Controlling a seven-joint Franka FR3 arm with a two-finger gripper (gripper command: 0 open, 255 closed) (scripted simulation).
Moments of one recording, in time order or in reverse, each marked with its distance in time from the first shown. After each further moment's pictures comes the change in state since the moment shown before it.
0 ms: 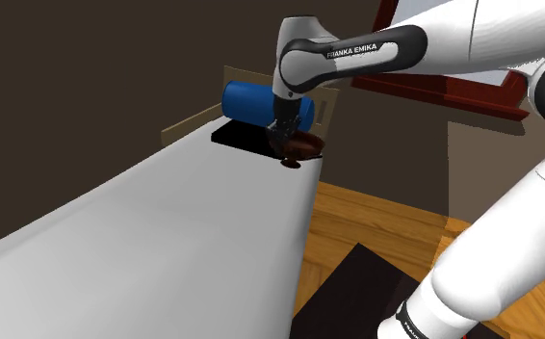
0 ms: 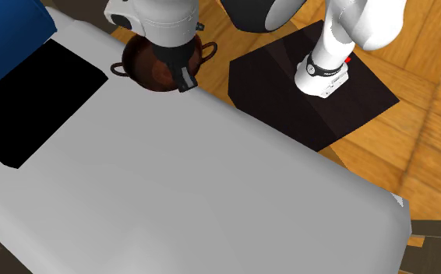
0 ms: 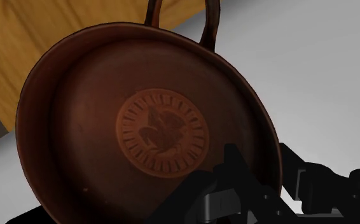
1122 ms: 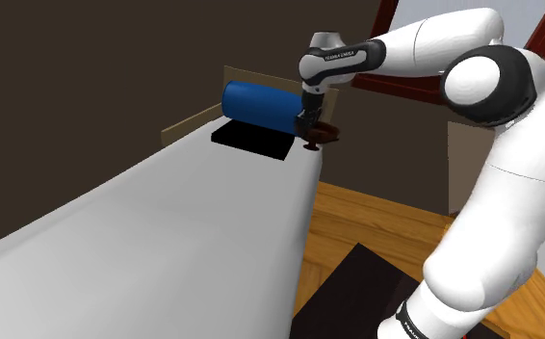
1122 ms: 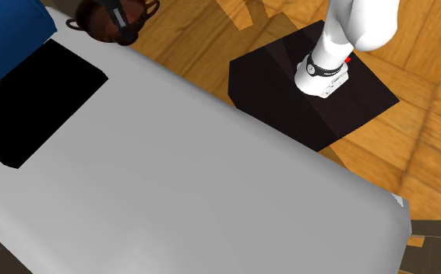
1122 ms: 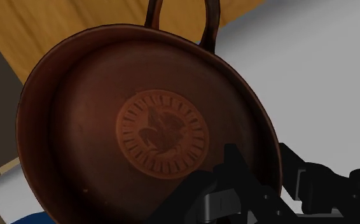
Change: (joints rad) arm -0.176 0.297 -0.178 0.313 -0.008 0.018 -0.351
